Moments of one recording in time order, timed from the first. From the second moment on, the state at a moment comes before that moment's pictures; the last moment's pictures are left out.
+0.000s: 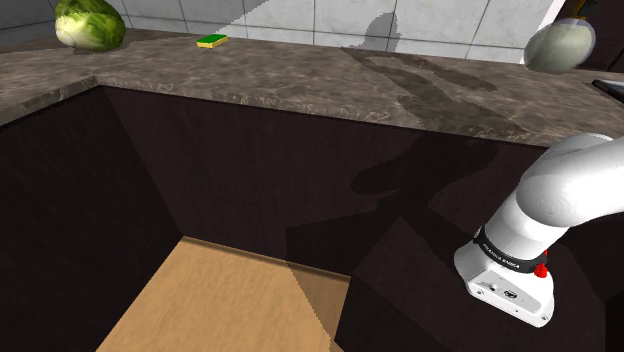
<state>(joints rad) -0.18 -0.71 -0.62 -1.85 -0.45 1.37 -1.06</state>
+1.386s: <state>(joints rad) -0.12 -0.67 -1.00 -1.69 -0.57 1.44 -1.41</state>
